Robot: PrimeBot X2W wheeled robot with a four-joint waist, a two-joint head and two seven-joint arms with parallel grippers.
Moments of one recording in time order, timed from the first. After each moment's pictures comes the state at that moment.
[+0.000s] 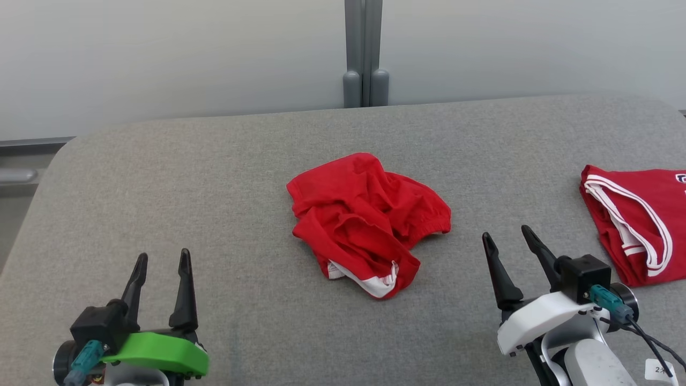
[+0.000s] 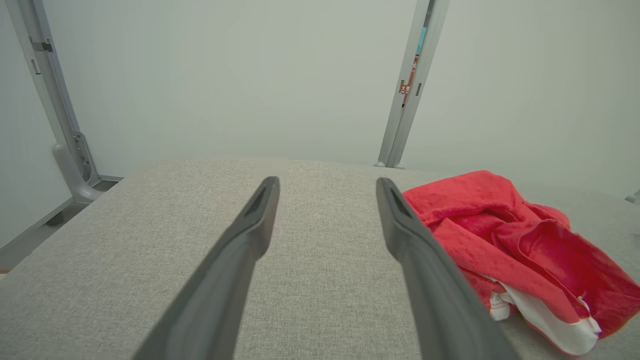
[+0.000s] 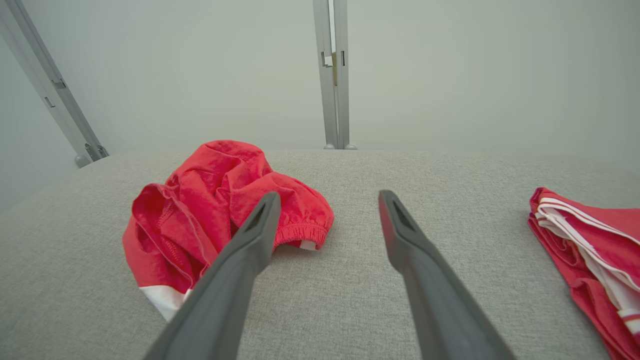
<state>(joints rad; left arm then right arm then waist) -0.05 0.21 -0.17 0.21 -0.43 0.00 -0.26 -0.09 -0.10 0.12 0.22 0.18 0.13 -0.15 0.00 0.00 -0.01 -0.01</state>
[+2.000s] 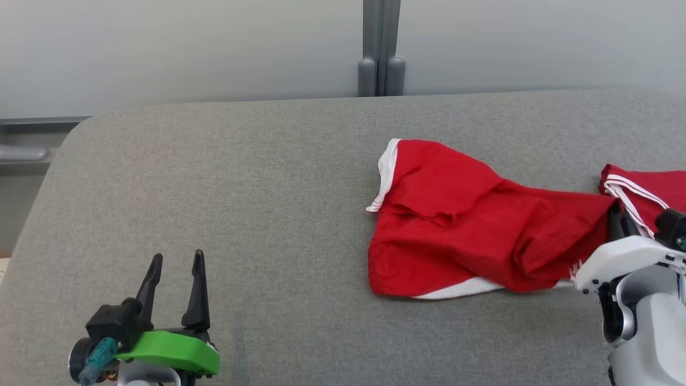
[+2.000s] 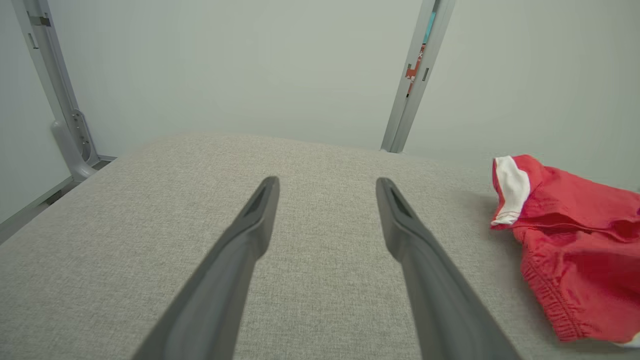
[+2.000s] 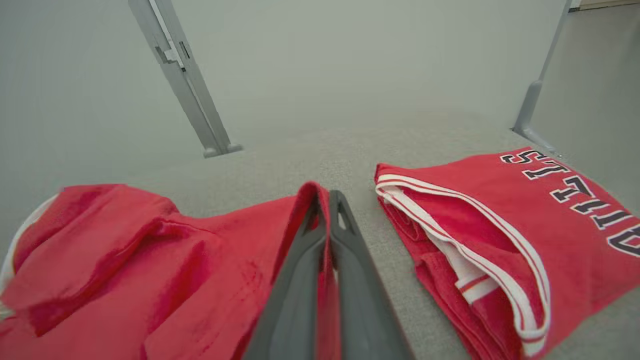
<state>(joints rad) -0.07 0.09 -0.06 0.28 -0.31 -0.11 -0.26 -0.32 -0.06 -0.32 0.47 0.10 0.13 -0.06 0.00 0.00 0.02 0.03</state>
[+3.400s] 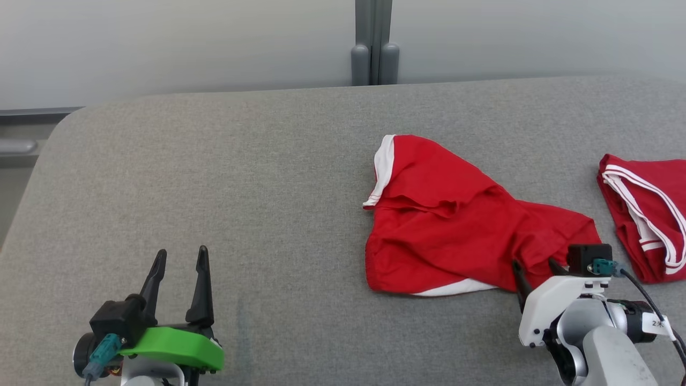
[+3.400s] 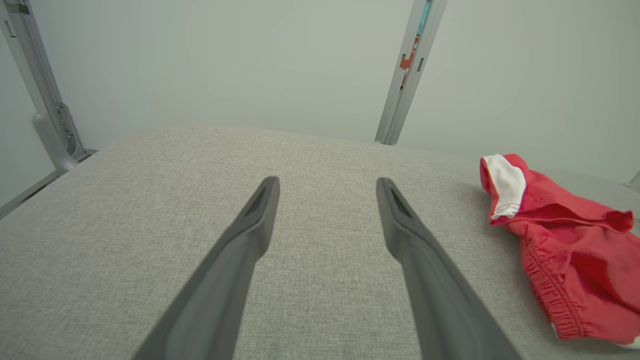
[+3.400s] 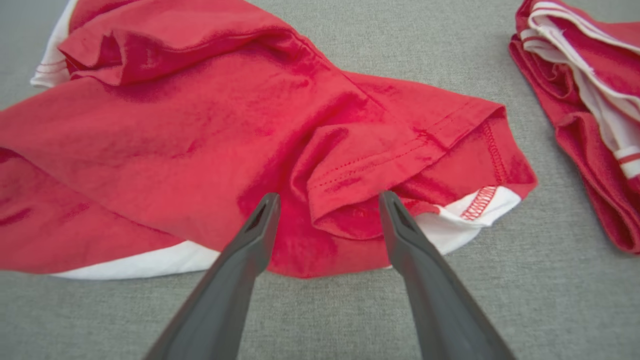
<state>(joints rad) -0.08 0.07 -0.05 0.29 -0.29 -0.13 -0.26 -0.17 -0.05 -0.08 0.41 0.09 0.13 0.18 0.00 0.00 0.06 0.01</state>
